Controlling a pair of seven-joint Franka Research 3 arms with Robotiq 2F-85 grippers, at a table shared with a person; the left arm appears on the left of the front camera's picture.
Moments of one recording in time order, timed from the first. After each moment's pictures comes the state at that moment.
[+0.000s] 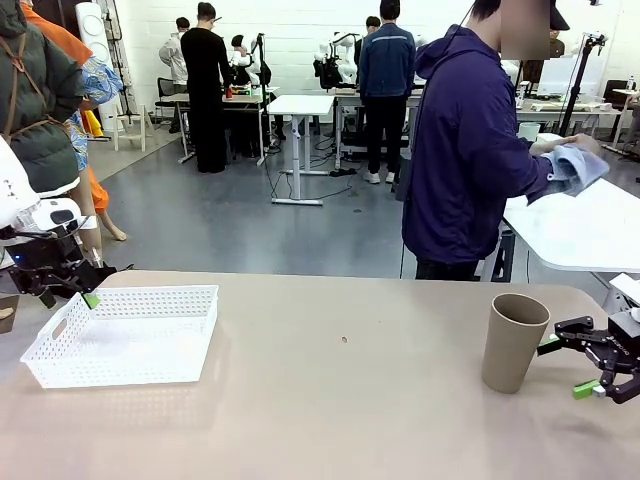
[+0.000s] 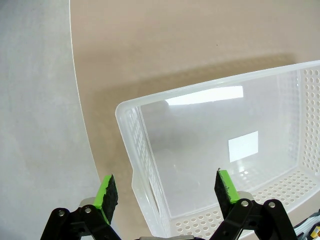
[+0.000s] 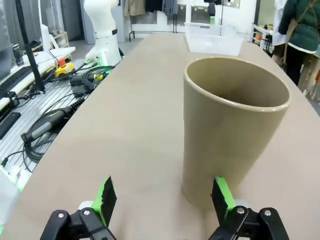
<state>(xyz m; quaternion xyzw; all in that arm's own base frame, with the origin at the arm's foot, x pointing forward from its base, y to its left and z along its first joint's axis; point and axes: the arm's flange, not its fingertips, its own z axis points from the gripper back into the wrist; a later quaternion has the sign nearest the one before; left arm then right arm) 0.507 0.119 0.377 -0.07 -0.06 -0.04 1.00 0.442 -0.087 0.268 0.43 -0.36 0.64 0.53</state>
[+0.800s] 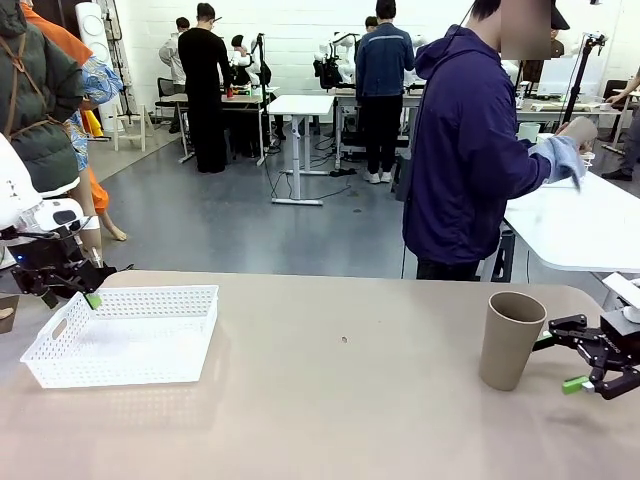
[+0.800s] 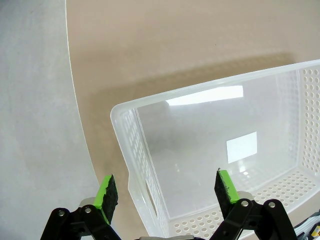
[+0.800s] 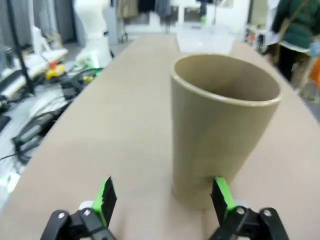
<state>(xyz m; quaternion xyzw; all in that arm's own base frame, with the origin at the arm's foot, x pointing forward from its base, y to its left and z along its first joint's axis) 0.508 0.116 0.376 -0.07 -0.06 -0.05 0.99 0.453 -0.082 0.262 0.42 -0.38 0.62 0.54</state>
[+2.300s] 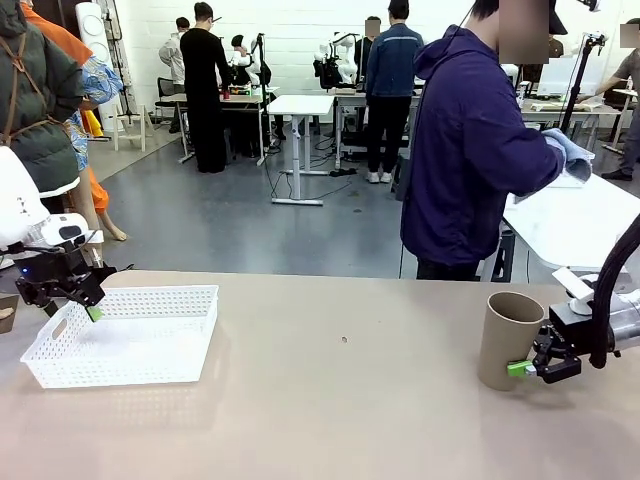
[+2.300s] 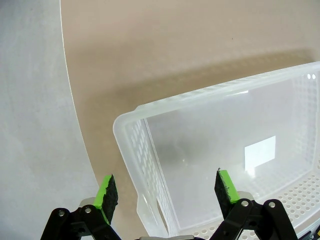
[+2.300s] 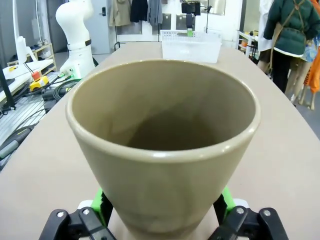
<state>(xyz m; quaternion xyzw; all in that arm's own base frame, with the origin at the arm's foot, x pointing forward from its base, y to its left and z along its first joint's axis) 0.514 0.120 0.346 -0.06 -0.04 -0.06 1.00 0.487 -0.022 0.243 0.44 -0.40 0.60 0.54</state>
